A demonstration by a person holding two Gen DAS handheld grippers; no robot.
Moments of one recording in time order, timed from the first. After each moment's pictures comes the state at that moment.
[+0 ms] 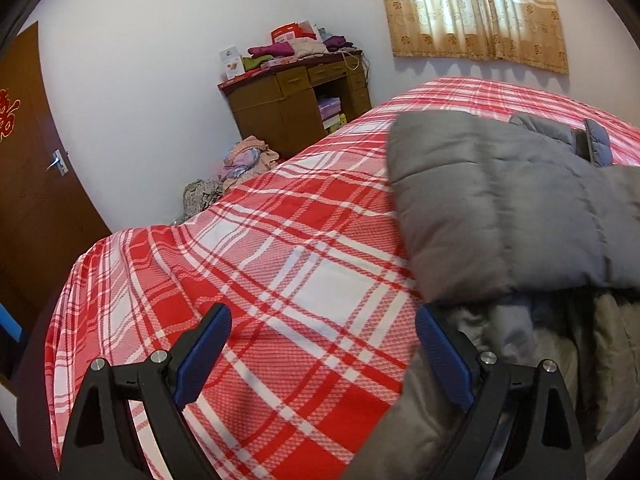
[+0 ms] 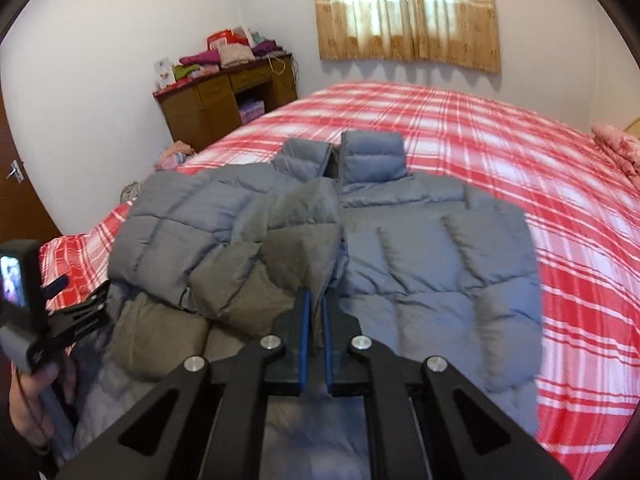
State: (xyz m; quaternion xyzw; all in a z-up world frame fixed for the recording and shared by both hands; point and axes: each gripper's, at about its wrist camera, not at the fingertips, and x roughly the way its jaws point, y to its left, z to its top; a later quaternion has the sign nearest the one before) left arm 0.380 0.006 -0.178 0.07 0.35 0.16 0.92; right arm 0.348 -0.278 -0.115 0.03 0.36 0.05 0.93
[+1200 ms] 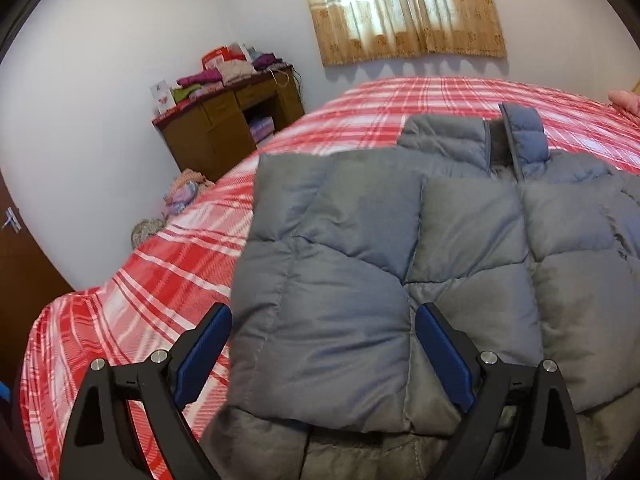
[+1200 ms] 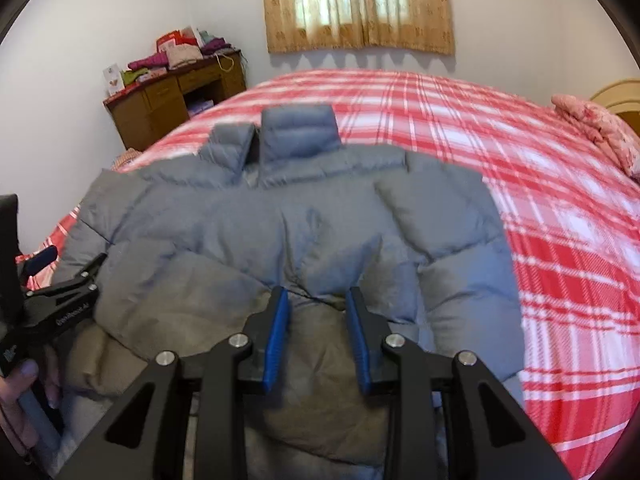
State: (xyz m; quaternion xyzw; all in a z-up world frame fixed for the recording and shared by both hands) left arm 0.437 -0.109 -0.174 0.11 0.34 0.05 0.93; right arm 0.383 -0.304 -0.169 0.05 0.38 -0.02 0.92
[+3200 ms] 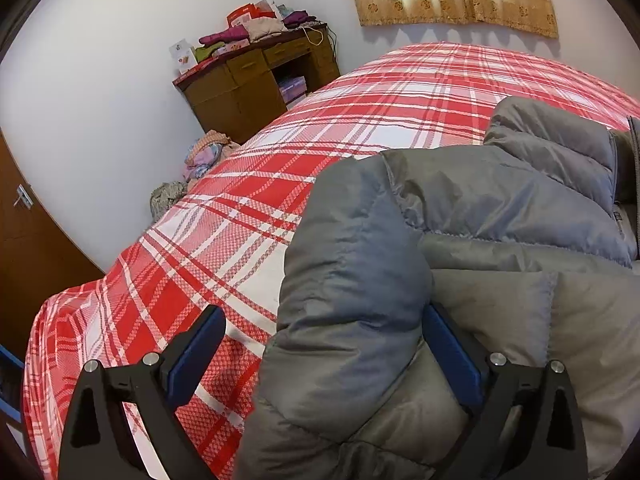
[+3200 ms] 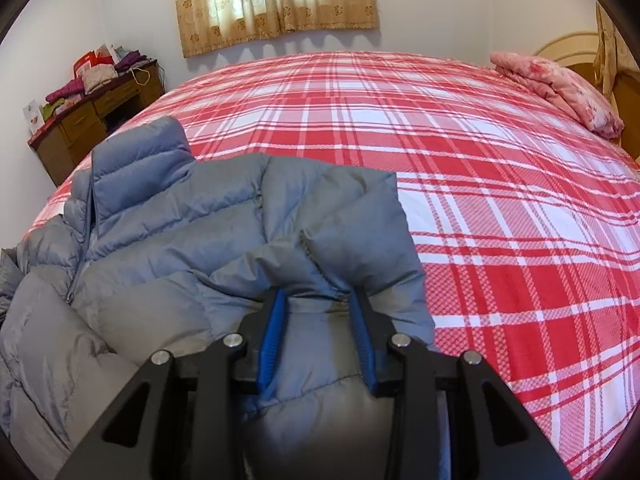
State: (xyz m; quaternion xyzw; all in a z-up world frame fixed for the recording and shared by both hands) left arm 0.560 -0.086 -0.198 0.10 0.40 0.12 0.90; right arm 0.445 -0.384 -0.188 0.09 0.39 -0.15 0.90
